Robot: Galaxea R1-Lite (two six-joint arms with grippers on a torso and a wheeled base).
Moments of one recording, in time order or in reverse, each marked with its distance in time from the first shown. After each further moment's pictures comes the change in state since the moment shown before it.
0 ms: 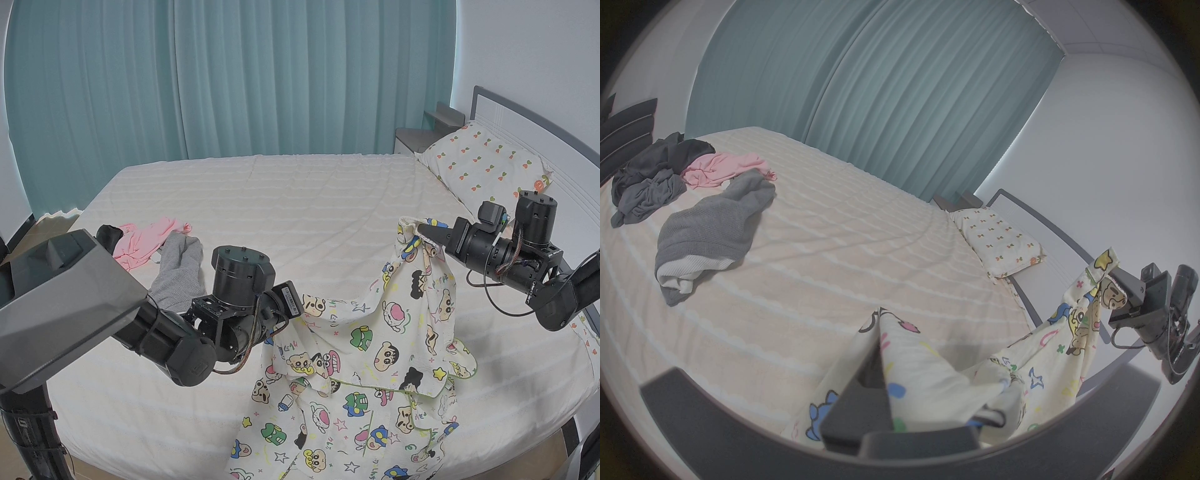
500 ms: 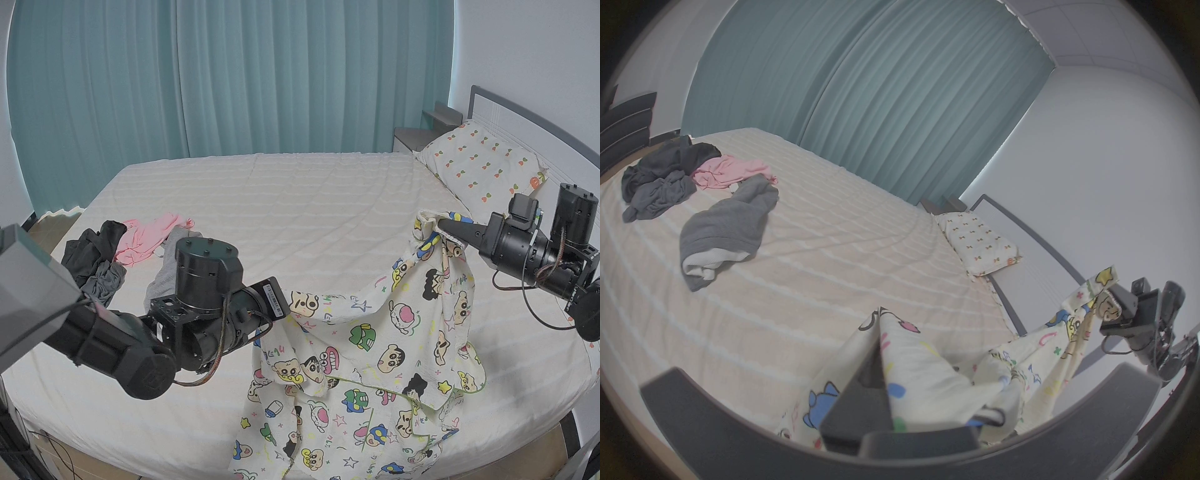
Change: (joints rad) left arm -0.017 -0.174 0.126 0.000 -0.031 -0.012; right arm 0.014 -0.212 0.087 0.084 0.059 -0.001
